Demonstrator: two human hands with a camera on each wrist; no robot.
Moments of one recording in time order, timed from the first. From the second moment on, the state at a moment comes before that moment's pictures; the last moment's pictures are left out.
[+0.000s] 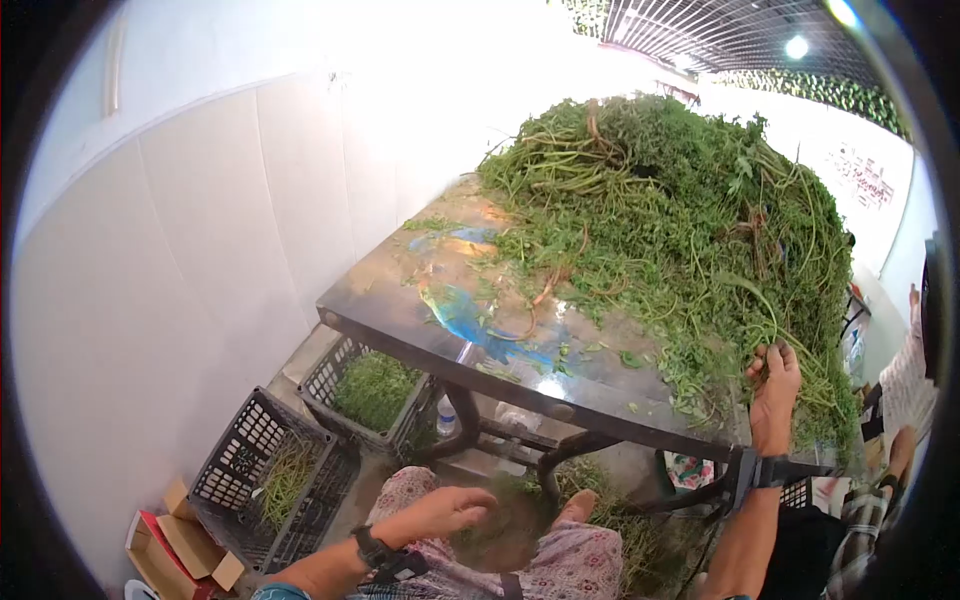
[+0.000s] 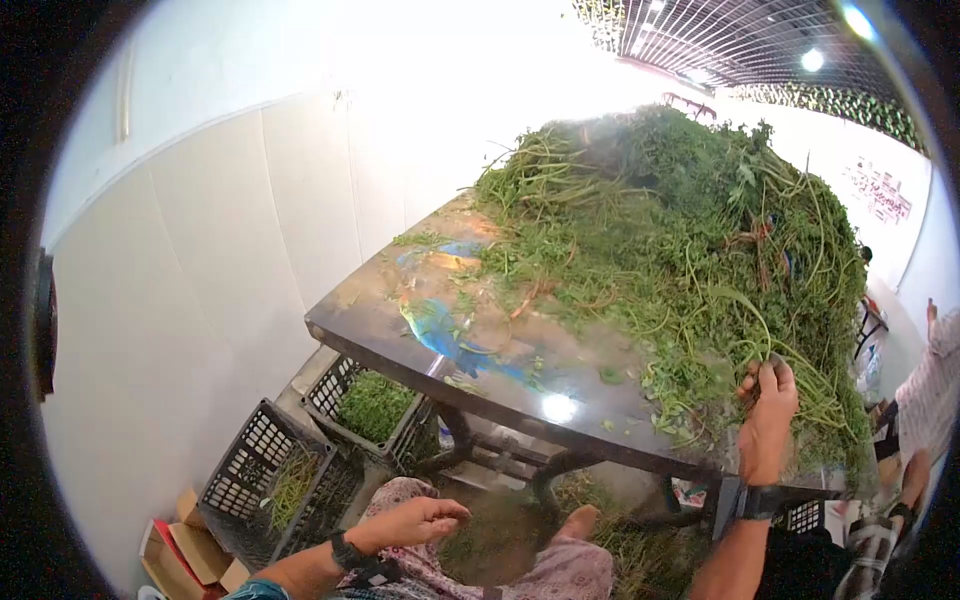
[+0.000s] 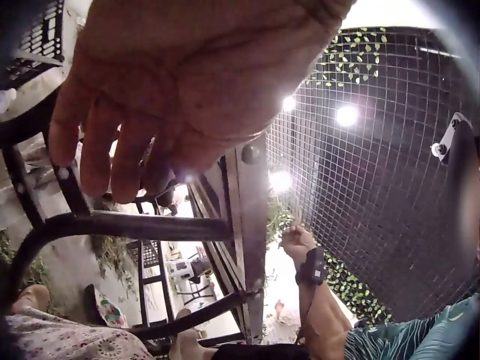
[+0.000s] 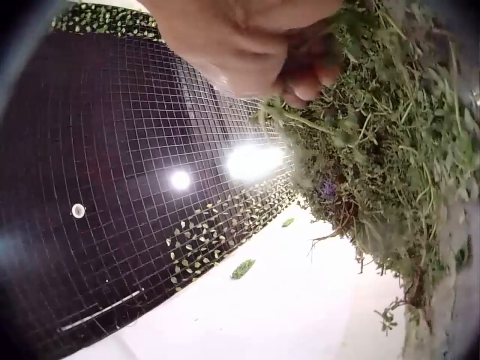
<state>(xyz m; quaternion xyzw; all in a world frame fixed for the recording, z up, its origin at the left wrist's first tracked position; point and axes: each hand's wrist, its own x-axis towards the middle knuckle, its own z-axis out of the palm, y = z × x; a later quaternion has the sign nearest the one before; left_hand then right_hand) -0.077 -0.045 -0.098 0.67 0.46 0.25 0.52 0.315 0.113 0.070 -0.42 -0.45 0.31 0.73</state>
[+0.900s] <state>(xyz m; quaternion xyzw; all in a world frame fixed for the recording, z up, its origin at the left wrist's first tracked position) -0.087 -0.078 -0.111 0.73 0.40 0.44 0.34 0.086 -0.065 -0.083 -0.45 -0.60 0.56 0.34</state>
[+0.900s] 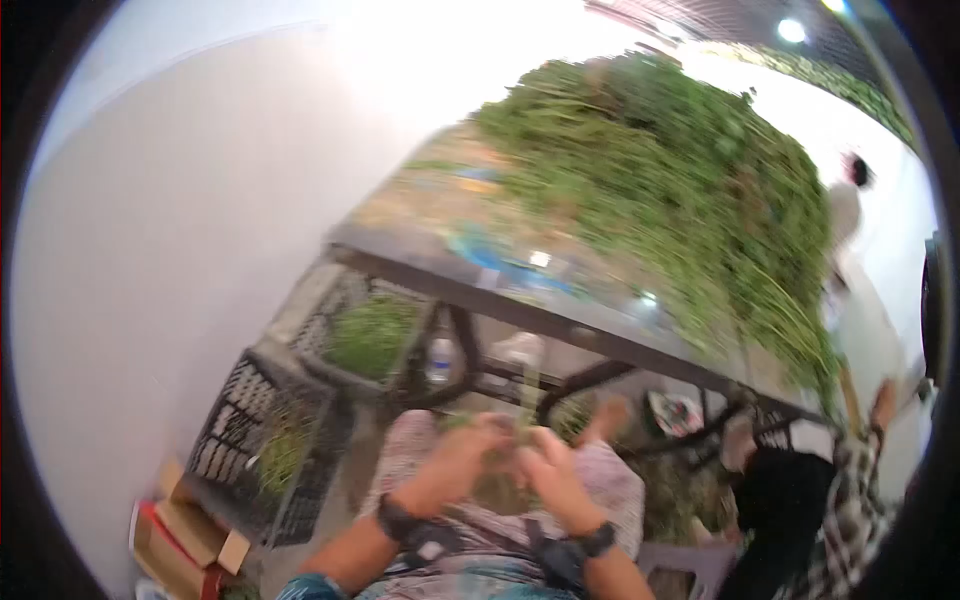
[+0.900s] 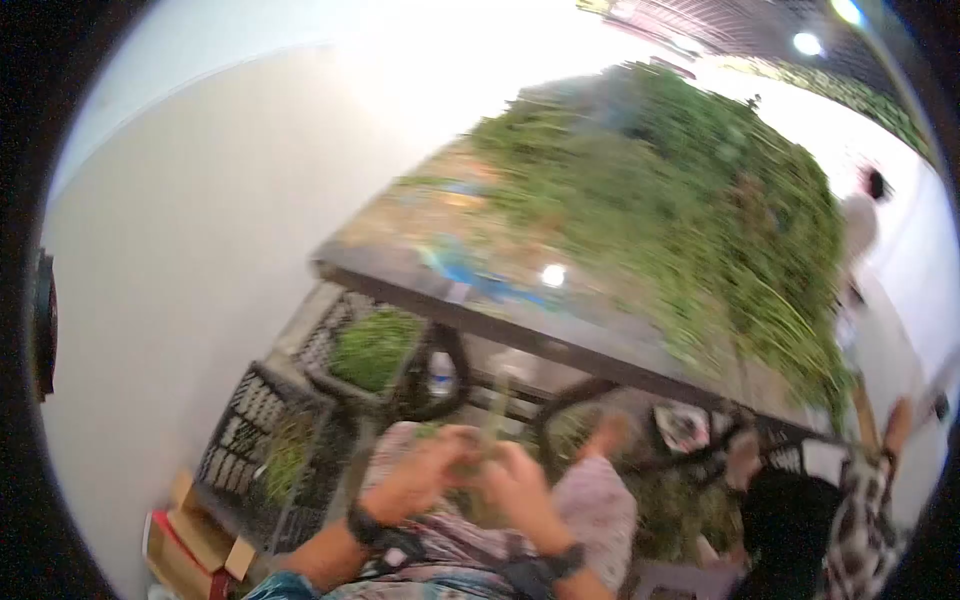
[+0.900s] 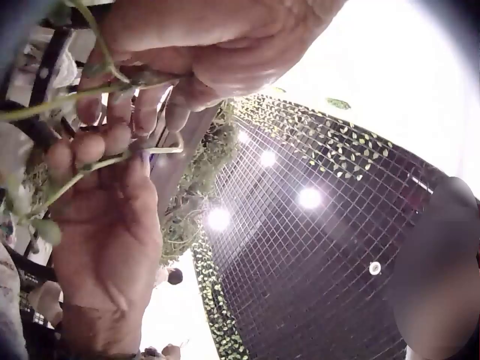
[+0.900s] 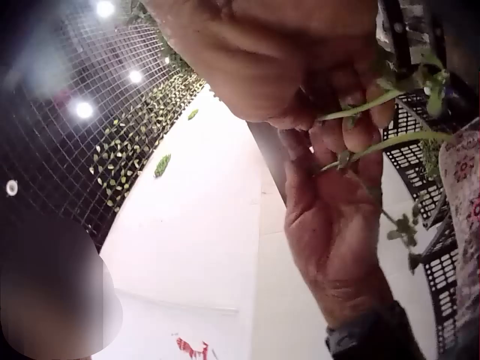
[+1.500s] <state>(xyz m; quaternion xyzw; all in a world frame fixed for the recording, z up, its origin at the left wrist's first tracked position) -0.041 -0.066 -0.098 0.43 0.47 0.40 0.66 0.123 -0.057 -0.136 -0.45 -0.60 0.57 0.34</state>
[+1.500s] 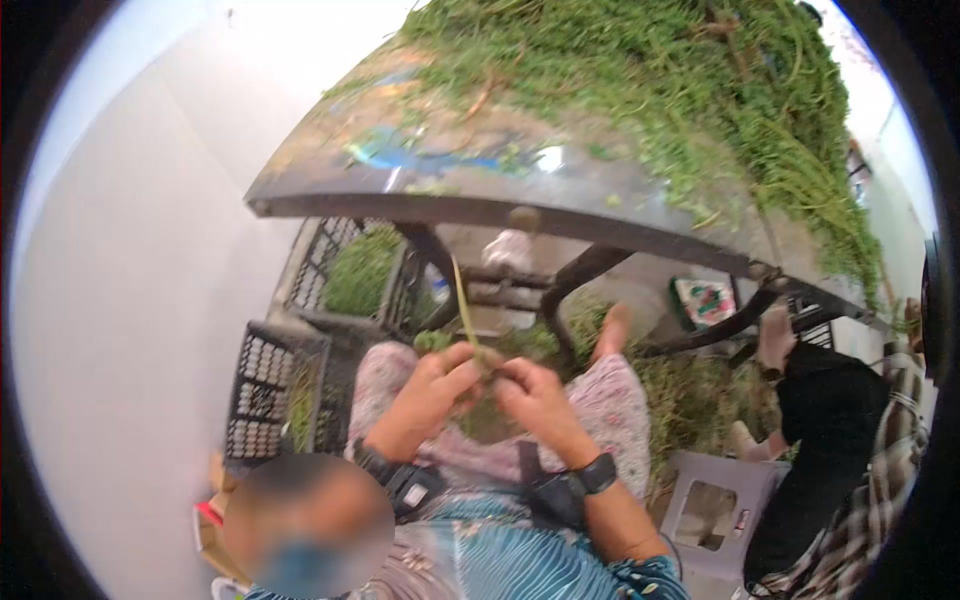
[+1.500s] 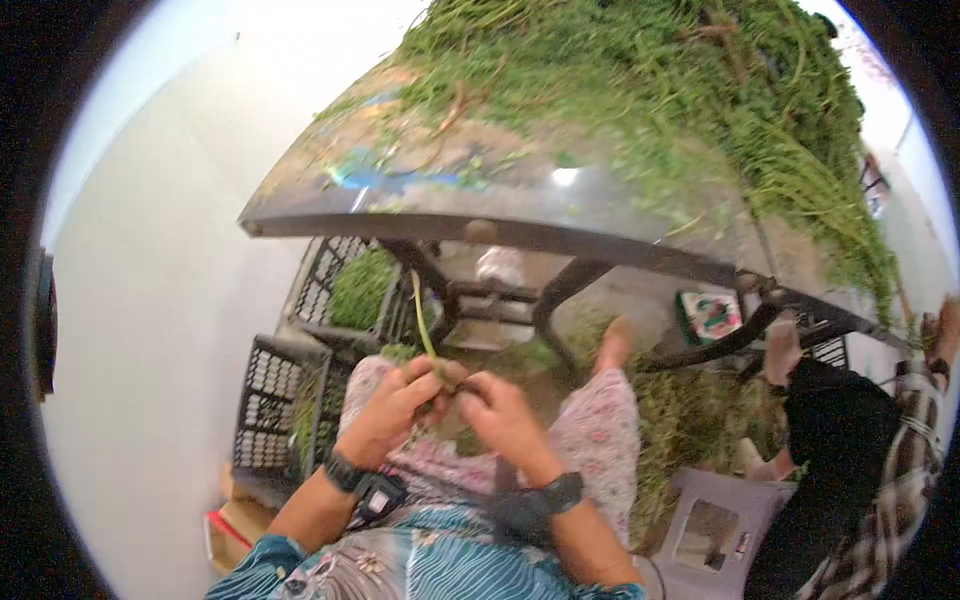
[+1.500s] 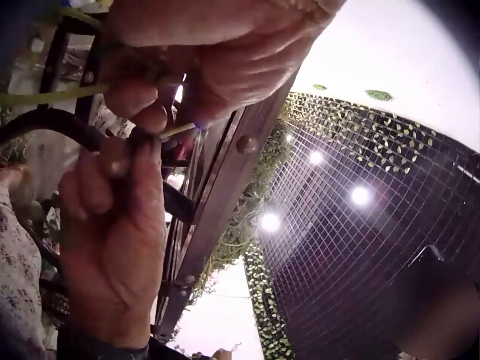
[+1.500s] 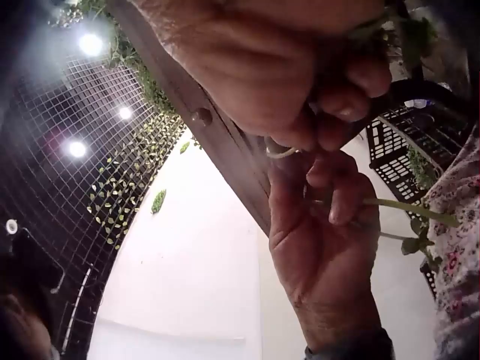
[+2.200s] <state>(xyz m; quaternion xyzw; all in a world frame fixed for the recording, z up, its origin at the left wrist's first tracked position) -0.048 -0.042 -0.196 0.22 0.40 0.48 0.75 0.152 -0.057 -0.206 -0.45 -0.56 0.66 0.22</state>
